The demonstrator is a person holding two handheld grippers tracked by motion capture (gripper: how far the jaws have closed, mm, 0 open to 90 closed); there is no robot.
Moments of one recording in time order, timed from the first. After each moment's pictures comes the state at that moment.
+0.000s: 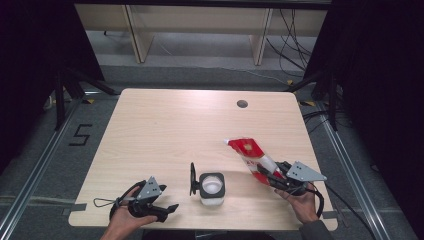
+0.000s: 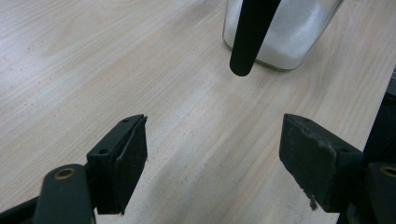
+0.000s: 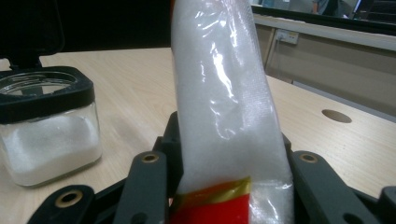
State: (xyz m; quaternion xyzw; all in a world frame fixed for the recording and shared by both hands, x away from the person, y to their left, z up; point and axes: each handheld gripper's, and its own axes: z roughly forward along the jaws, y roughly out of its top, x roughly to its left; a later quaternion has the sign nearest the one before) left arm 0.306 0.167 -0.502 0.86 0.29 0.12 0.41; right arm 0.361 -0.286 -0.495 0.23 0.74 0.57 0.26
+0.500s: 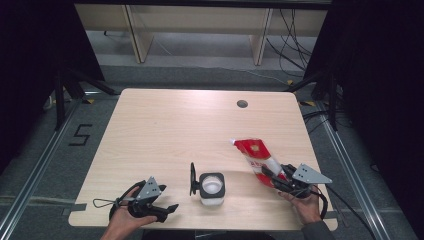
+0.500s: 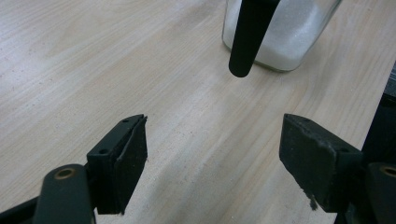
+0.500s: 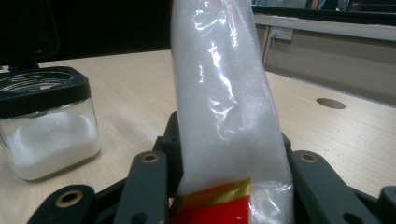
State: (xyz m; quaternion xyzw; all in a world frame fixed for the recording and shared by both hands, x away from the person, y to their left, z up) left arm 0.307 0.169 -0.499 0.86 0.28 0.13 0.40; right arm 0.356 -0.299 -0.505 0.26 0.73 0.59 0.24
